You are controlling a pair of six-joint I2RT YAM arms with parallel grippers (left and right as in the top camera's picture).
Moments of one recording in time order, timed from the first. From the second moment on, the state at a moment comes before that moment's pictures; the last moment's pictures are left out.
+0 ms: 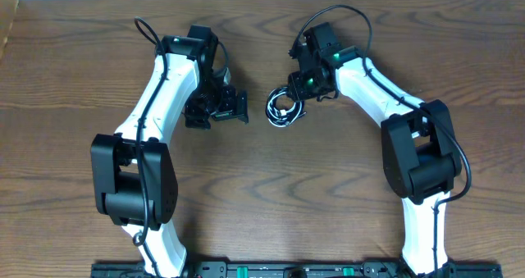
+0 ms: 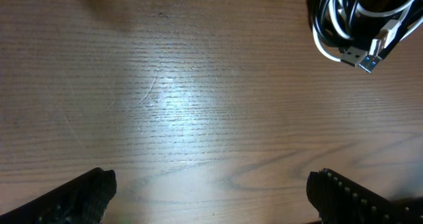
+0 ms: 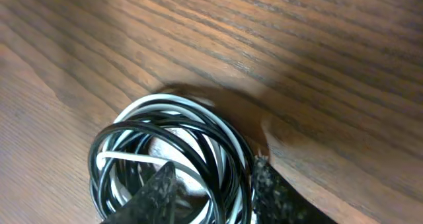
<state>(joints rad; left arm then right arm) -0.17 1.94 1.58 -1.28 0.28 -0.20 0.40 2.20 1.66 -0.63 -0.30 0.12</state>
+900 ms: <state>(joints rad) -0.17 1.94 1.58 -1.28 0.51 -0.20 0.42 1.99 1.65 -0.75 -0.52 0.11</state>
